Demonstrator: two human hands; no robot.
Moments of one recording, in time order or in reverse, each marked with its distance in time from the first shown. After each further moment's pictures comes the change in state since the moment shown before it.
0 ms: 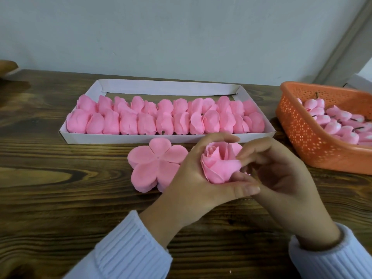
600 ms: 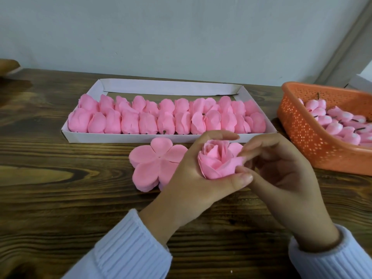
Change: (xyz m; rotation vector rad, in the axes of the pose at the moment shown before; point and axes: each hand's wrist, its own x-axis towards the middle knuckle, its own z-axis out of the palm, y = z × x) left_hand 0.000 0.001 -0.002 0.010 0.058 0.026; right_hand 0.002 -0.003 0.005 -0.076 0.100 -0.019
